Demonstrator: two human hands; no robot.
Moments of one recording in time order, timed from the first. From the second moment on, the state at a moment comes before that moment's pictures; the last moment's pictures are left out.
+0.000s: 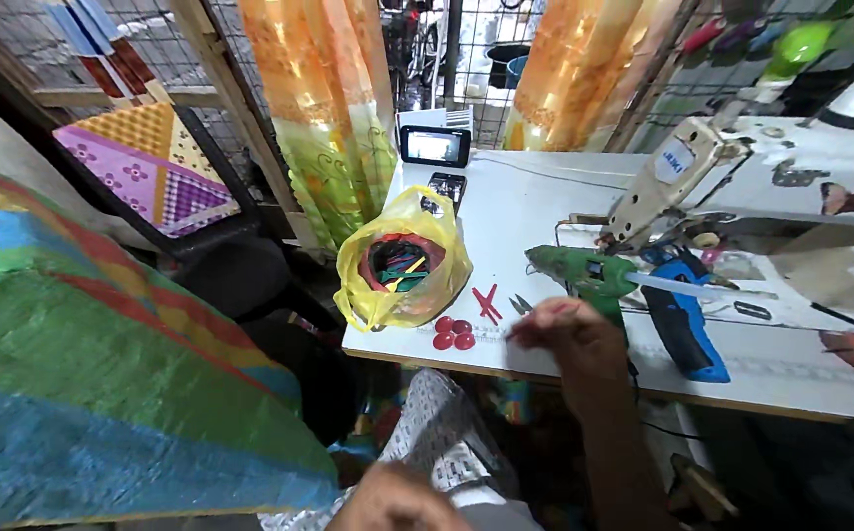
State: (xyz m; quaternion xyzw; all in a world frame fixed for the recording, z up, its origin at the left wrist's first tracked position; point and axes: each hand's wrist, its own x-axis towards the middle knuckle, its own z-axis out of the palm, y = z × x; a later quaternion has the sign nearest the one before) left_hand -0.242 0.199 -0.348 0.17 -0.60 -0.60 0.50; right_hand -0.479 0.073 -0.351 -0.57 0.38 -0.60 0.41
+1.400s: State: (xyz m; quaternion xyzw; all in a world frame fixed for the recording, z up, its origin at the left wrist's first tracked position) left_hand -0.263 0.133 -0.421 0.61 -0.58 -0.10 0.53; right_hand -0.341 -0.093 -0.313 -0.91 0.41 0.04 0.09
